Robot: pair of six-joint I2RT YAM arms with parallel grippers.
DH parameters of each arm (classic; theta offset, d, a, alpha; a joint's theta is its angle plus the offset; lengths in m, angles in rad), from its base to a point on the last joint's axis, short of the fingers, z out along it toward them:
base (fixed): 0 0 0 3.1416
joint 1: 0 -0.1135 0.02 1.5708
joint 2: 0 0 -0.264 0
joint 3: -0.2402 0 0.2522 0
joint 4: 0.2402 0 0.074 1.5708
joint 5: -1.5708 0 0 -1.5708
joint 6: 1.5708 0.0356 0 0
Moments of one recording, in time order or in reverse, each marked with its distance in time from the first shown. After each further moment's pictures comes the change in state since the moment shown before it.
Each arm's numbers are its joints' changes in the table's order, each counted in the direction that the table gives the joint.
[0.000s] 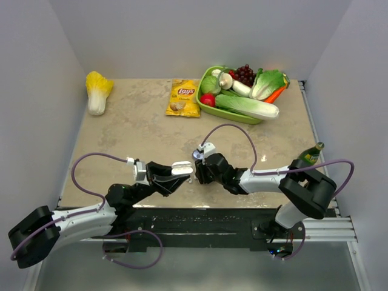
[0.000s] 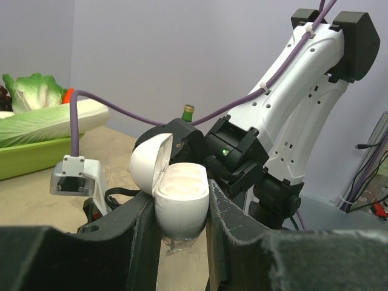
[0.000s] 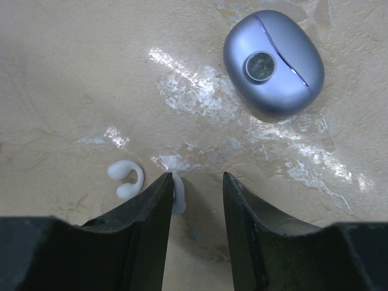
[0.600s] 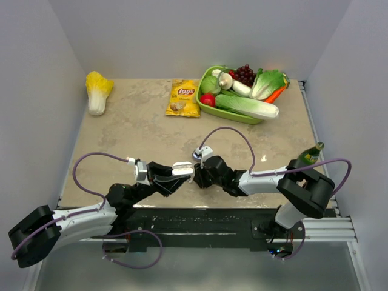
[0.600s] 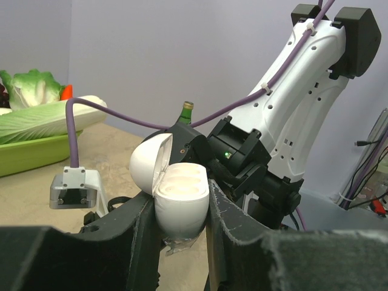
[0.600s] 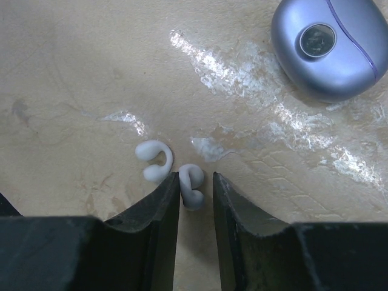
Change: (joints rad) left arm 0.000 0.015 0.000 0.000 -0.008 -0.001; right arm -0.021 0.016 0.011 -0.021 0.075 0.024
